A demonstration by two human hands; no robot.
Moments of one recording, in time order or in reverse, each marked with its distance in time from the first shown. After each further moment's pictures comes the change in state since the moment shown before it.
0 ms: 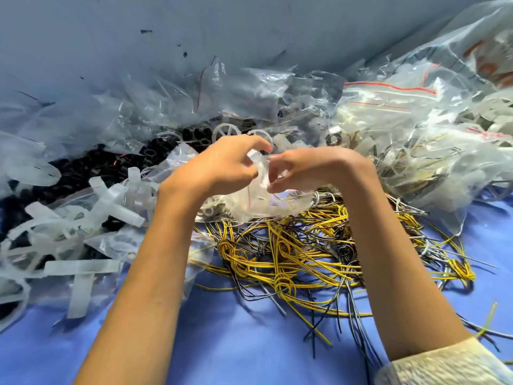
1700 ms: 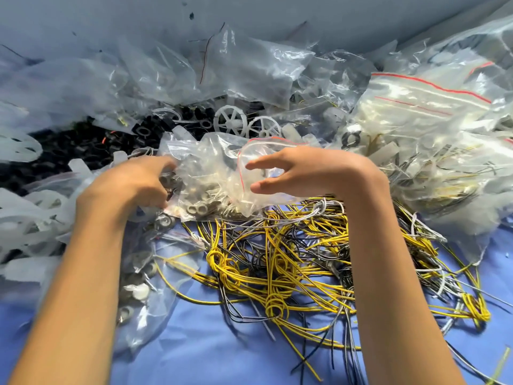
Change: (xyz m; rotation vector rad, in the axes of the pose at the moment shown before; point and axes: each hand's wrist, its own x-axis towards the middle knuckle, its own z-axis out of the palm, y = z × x) left_hand -0.023 -0.103 -0.010 -0.038 -0.173 -0.757; right_hand 0.020 0.009 -0.003 0.121 -0.024 -0.142
